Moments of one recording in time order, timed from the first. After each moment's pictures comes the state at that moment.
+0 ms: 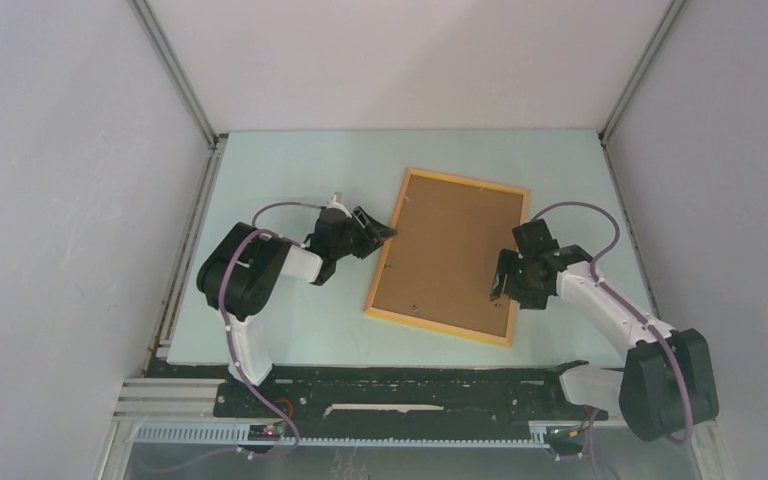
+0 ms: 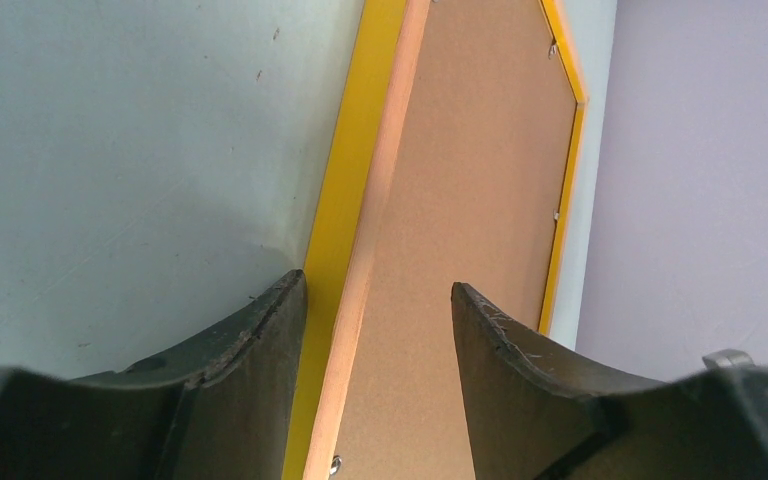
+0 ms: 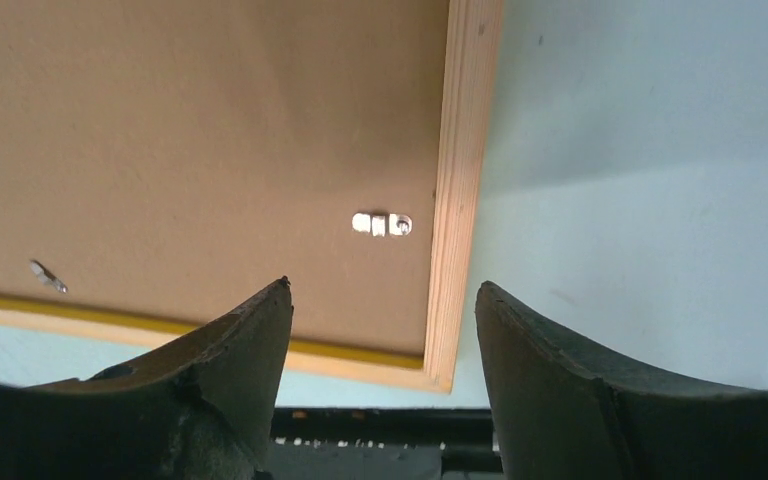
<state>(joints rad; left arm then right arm) -0.44 1.90 0.75 0.69 0.23 -1.07 0.27 1.22 0.75 -0.72 0.00 0.53</state>
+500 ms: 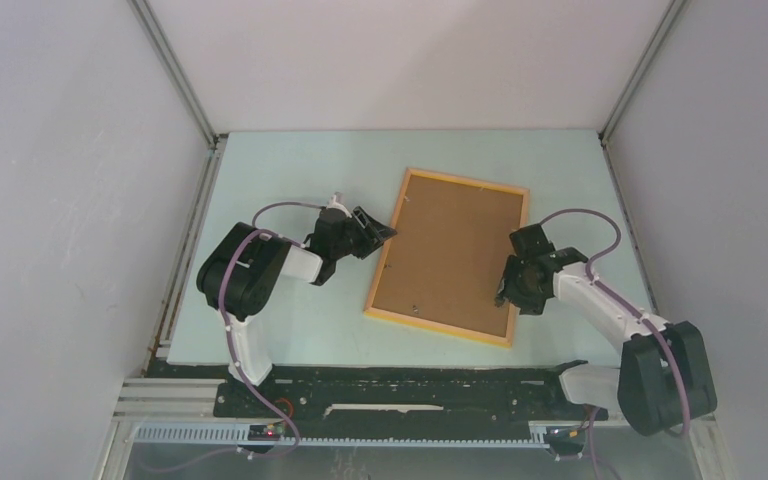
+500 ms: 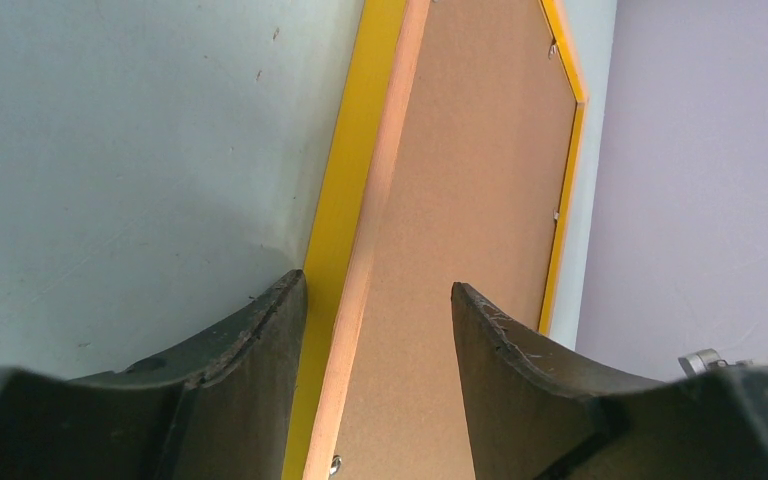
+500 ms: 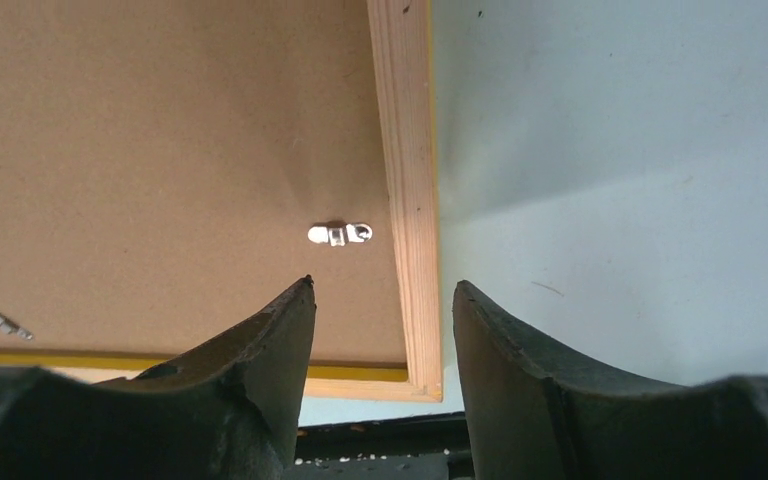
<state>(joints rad) -0.44 1.90 0.75 0.69 0.23 -1.07 0.30 1.22 0.71 -0.74 0.06 0.65</state>
